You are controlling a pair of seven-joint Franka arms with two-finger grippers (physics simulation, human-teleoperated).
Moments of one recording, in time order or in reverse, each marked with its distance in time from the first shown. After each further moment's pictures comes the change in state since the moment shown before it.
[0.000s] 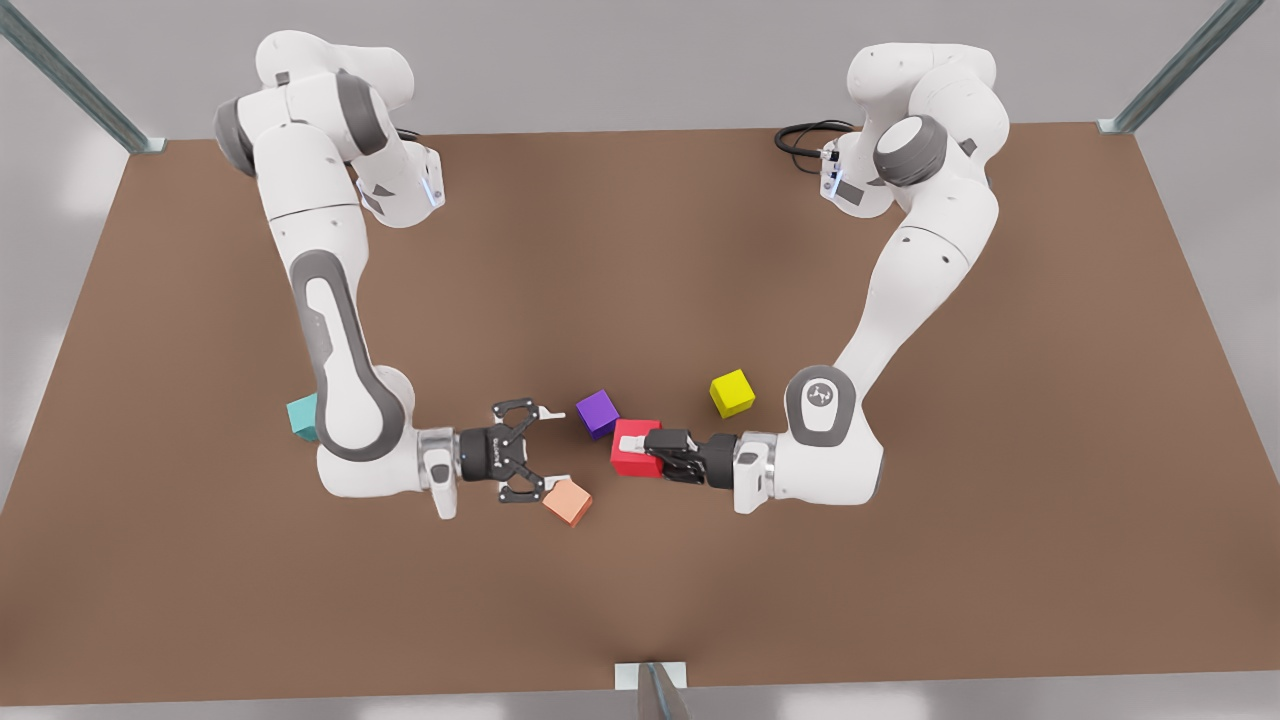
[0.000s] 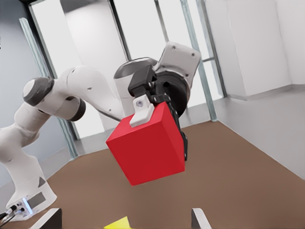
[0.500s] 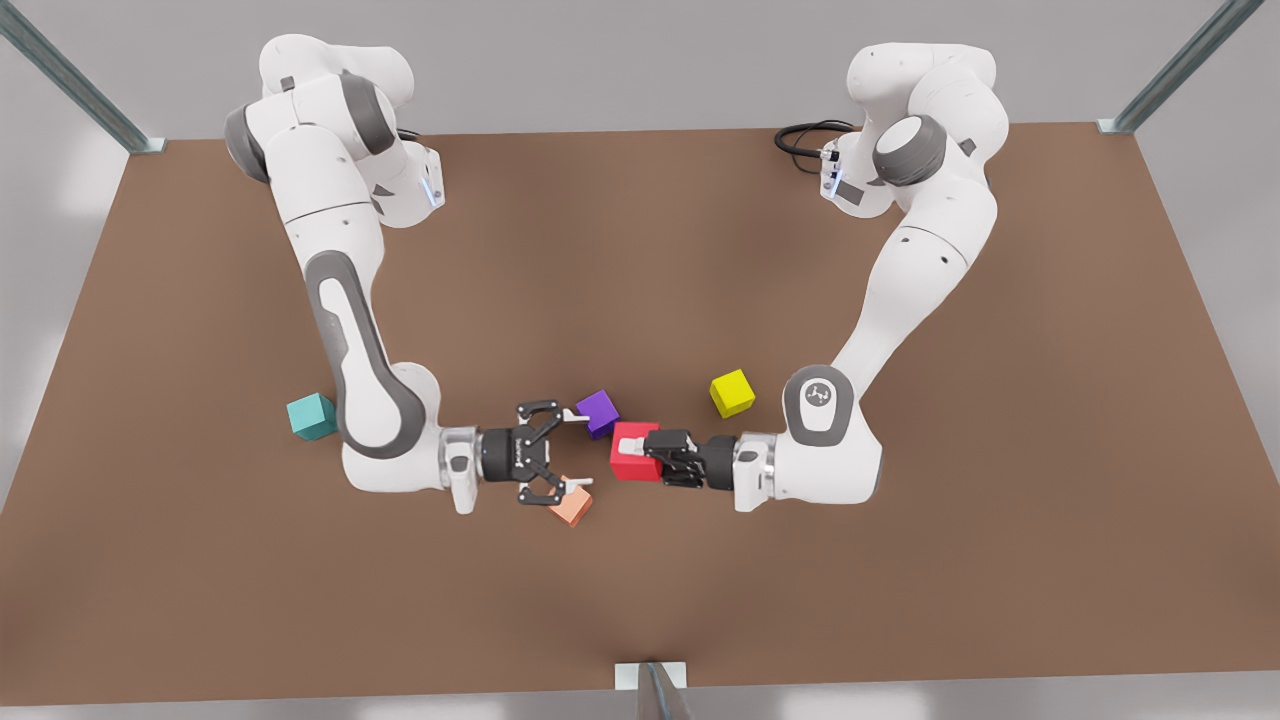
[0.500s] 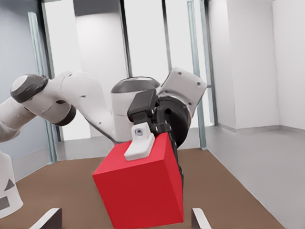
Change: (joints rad) left arm -0.003 0.000 0.000 -0.002 -0.005 0.030 0.047; right arm 0.006 0.019 0.061 0.035 0.081 0.078 -0.176
